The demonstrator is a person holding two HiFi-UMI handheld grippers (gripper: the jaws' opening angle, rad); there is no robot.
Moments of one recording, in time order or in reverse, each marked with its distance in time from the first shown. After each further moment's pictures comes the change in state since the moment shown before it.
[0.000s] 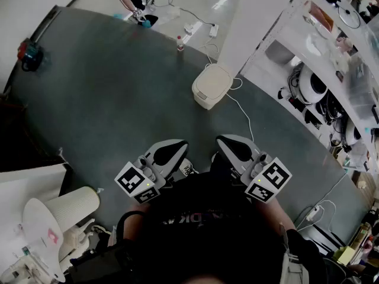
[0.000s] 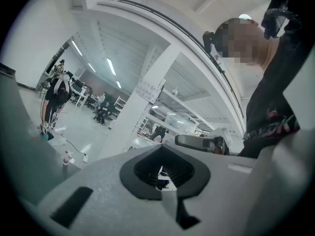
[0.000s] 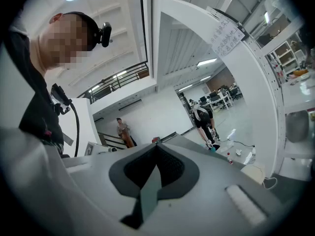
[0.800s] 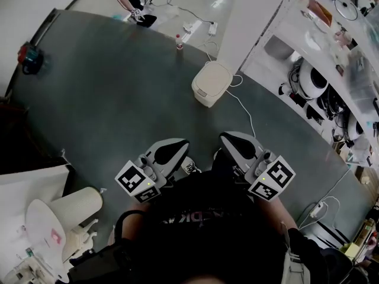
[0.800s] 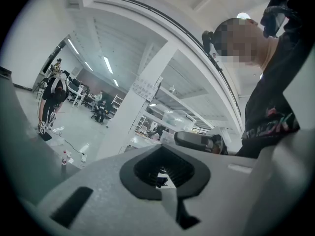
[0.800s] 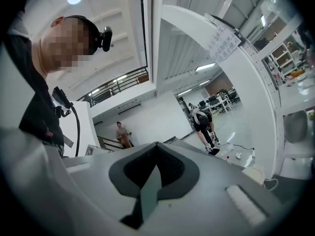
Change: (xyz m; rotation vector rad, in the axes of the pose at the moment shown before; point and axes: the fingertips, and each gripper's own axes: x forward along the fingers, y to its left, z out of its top) left arm 0.004 -0.013 -0.008 0.016 0.025 -0.021; right arm -0.018 -0.002 0.005 0.000 -0.054 -0.007
